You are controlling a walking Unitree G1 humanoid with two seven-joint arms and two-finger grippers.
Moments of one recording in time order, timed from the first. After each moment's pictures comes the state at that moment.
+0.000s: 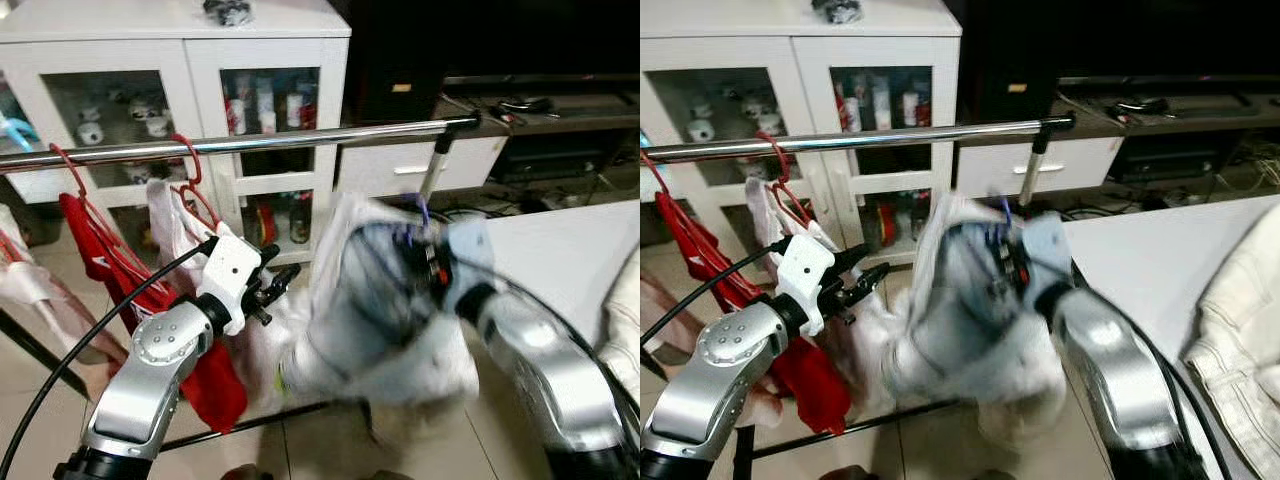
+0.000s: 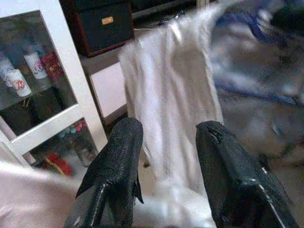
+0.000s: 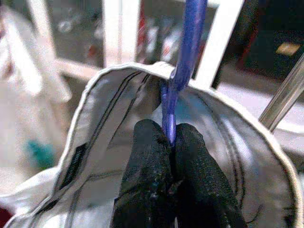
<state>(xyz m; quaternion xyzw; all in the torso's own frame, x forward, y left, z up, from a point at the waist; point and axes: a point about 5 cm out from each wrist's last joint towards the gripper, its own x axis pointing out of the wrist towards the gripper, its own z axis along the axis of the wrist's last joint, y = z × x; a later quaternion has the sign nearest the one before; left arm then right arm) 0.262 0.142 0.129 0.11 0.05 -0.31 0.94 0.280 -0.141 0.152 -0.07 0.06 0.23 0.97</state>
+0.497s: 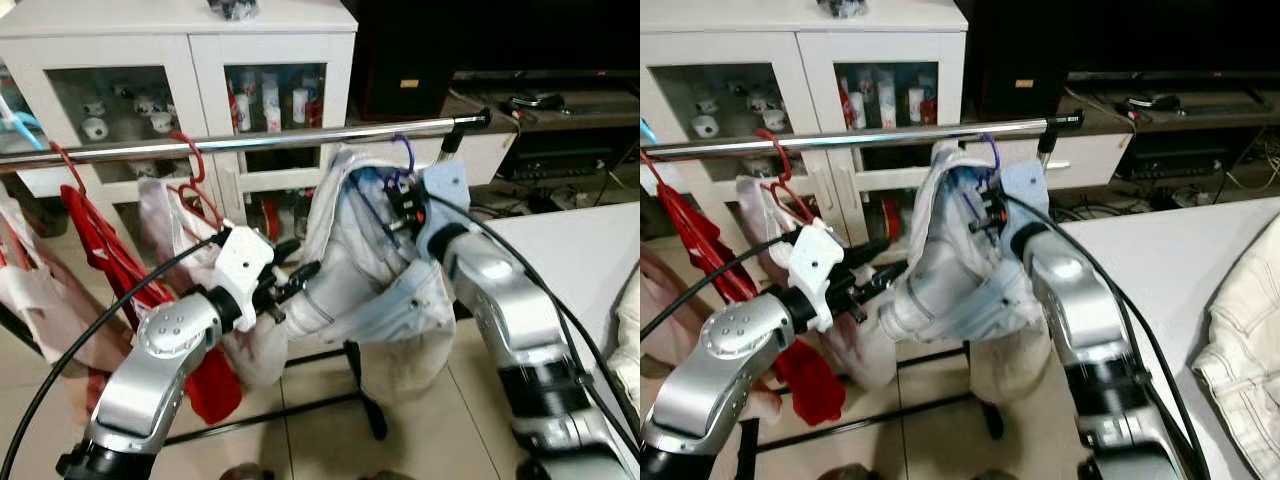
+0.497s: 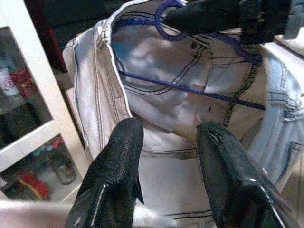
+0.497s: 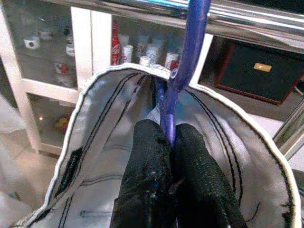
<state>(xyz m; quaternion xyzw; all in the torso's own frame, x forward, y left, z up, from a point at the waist) 0.260 0.127 0.145 0.09 0.04 -0.37 0.92 0.332 -0.123 0.171 -0.07 0.05 0.17 0.98</state>
